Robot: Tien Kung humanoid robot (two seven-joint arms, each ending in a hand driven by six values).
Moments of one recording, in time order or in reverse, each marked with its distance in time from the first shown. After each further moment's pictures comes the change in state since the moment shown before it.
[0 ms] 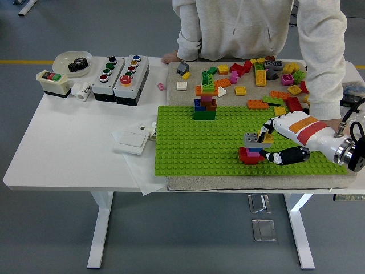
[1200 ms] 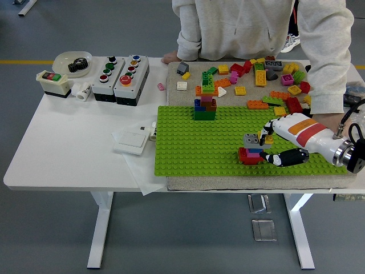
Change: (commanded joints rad) left arm -0.004 0.000 0.002 0.000 -0.008 0.000 -0.001; right arm -0.003 0.001 -0.016 0.001 -0.005 0.019 -0.008
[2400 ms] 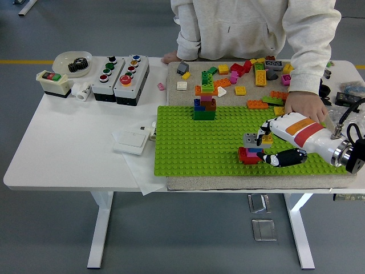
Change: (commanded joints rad) left arm 0.008 0.001 0.002 0.000 0.002 -0.003 0.001; right arm 0.004 0.000 0.012 0.027 -0.004 -0.026 0.009
